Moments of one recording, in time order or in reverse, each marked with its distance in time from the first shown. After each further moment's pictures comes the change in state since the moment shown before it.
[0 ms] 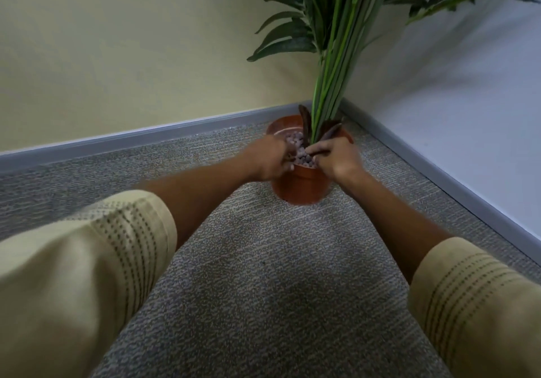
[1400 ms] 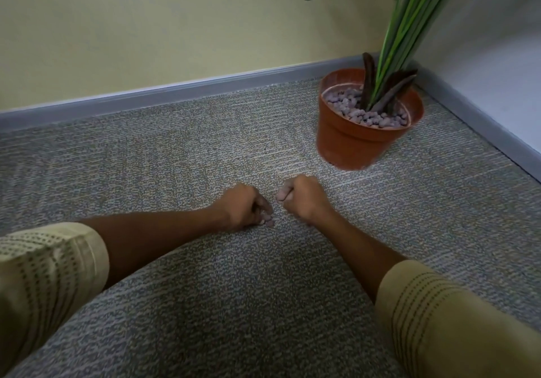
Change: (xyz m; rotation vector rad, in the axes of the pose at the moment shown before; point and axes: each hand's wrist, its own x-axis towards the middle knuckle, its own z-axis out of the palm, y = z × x) left_hand -0.148 -0.075 0.105 -0.315 -0.229 -0.221; right_hand -0.073 0.016 0.160 -0.091 -0.369 -0.072
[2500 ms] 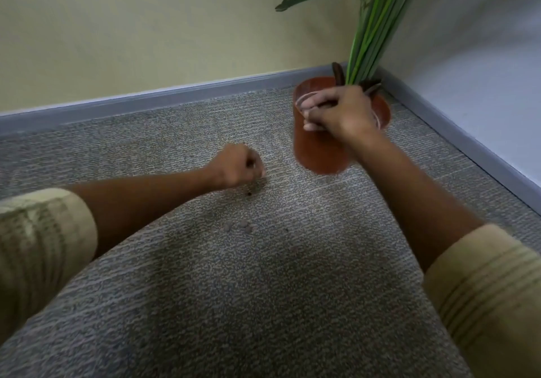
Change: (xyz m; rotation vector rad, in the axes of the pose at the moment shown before) left_hand 0.040 0.038 -0.056 -0.152 0.159 -0.005; right_hand 0.004 -0.049 -0.150 0.452 0.314 -0.029
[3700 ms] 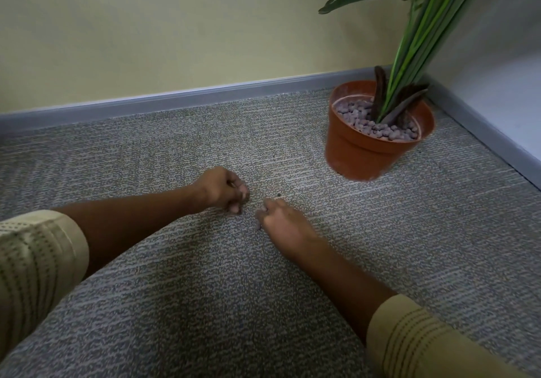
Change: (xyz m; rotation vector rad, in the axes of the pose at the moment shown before) left_hand -0.049 -0.068 -0.006 -0.229 0.001 -0.389; right_hand -0.095 0.085 0.131 -1.002 -0.580 -0.572
